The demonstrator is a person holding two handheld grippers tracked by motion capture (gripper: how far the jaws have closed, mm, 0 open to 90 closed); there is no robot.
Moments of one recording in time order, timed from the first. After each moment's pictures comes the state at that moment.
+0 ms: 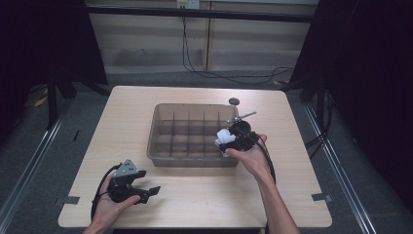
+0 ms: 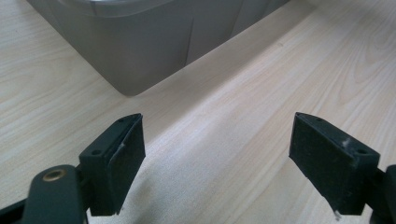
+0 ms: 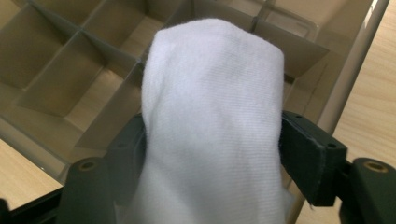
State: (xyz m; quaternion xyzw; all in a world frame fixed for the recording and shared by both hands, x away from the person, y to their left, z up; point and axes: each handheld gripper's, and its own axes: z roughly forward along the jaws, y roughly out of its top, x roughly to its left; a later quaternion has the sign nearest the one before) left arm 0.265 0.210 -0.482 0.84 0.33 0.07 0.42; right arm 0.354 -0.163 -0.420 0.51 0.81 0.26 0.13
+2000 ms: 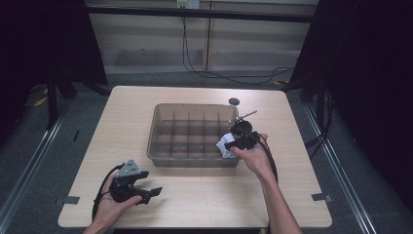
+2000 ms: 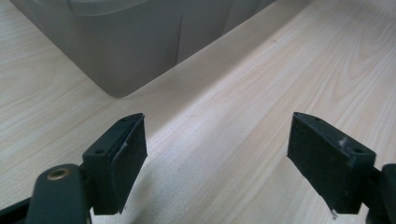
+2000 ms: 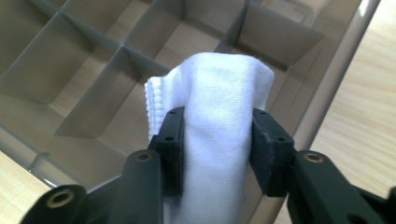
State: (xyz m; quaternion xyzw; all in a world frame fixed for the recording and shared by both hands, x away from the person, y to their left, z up) left arm 0.266 0.205 -0.484 0.85 0.32 0.06 0.42; right arm 0.359 -0.170 -0.425 0.51 0.82 0.24 0.11
